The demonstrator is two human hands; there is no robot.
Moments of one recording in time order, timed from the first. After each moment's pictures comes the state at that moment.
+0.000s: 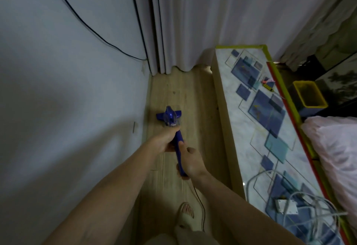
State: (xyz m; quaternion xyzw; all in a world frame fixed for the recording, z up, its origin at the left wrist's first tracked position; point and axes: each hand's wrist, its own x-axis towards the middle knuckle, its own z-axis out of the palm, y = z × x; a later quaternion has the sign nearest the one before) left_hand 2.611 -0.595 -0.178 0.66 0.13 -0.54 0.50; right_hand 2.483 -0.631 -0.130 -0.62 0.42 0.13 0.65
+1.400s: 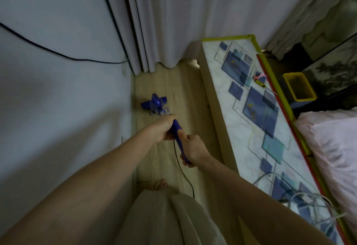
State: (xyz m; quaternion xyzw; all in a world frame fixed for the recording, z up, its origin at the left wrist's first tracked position) left_hand 2.755 -0.683 -0.188 0.67 0.13 -0.55 0.48; right_hand 2.628 -0.716 -0.144 -0.66 0.45 0.16 0.58
